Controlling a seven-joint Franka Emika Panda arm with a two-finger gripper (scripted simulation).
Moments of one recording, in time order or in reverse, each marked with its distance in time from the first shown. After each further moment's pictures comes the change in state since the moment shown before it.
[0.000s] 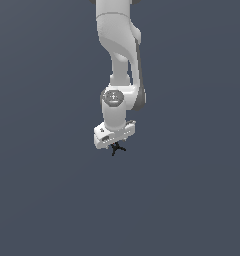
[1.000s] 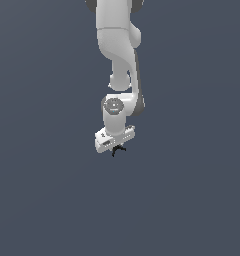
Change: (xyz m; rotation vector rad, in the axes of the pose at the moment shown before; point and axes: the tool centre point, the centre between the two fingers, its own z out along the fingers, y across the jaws) arm -0.001 0.000 0.036 0.000 -0.001 -0.003
